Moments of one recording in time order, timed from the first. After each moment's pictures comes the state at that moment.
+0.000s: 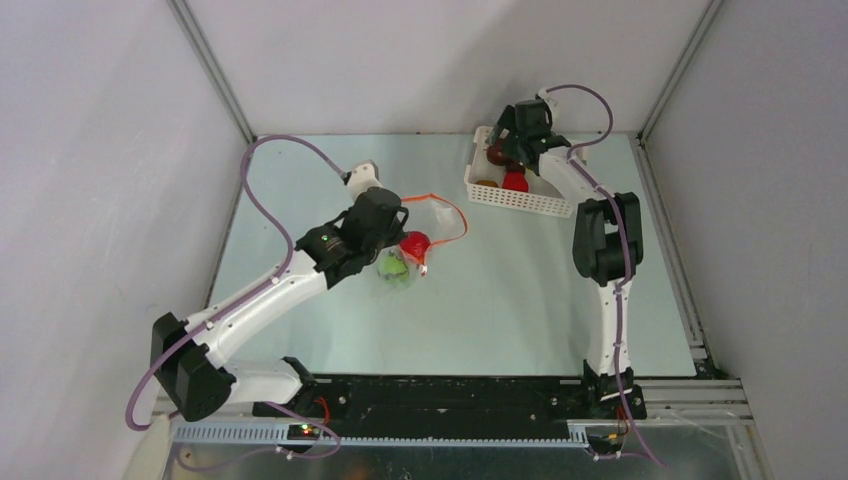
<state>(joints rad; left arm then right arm) -0.75 1.26 1.12 -0.50 -0.49 -0.79 0.26 2.18 1.89 -0.29 0.15 0.66</state>
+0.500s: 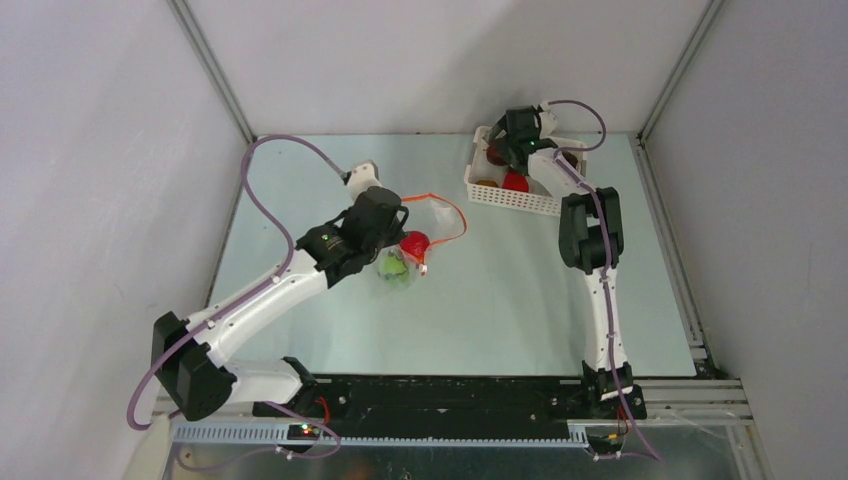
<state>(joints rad) -0.75 1.26 1.12 -0.50 -0.49 -0.79 0.26 2.39 2.06 -0.29 0.22 0.91</state>
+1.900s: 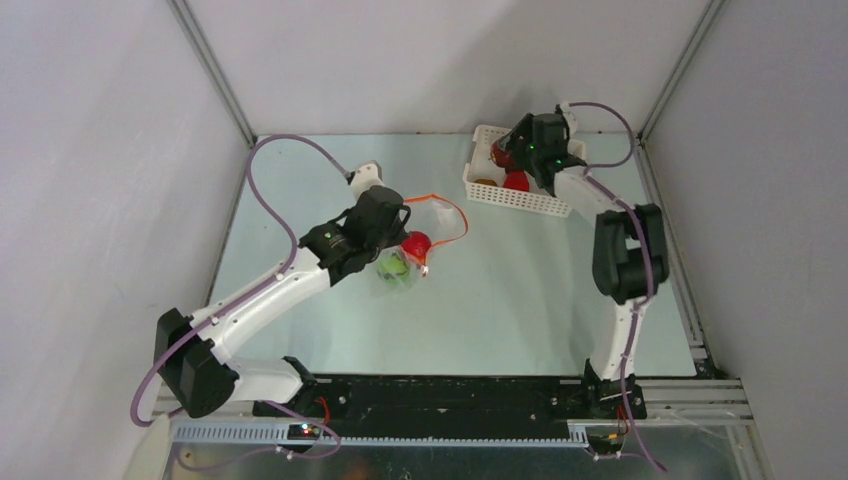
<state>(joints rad) -0.74 1.28 1.12 -0.50 -0.46 -0.79 0.23 2.06 1.61 -0.03 0.11 0.84</state>
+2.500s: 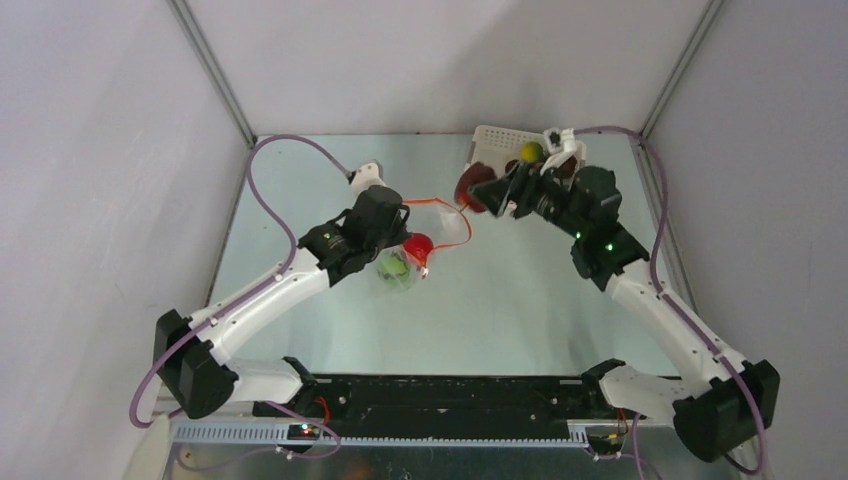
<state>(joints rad) -0.74 1.28 1.12 -0.49 -0.43 -0.79 0.41 1.13 1.04 0.06 -0.34 0.58</state>
